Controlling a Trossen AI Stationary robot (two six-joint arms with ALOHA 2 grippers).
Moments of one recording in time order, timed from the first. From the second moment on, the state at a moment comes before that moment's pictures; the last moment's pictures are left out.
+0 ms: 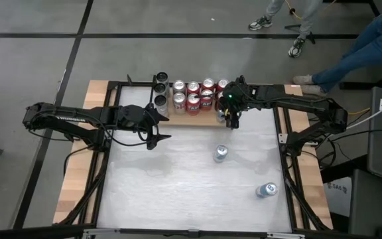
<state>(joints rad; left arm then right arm) 0.02 1.04 0.82 -0.30 -0.14 -0.12 -0.35 1.46 1.20 -0.77 0.04 -0.37</state>
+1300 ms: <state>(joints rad) 0.02 1.04 0.82 -0.30 -0.14 -0.12 -0.35 1.46 1.20 -0.77 0.03 -0.37</state>
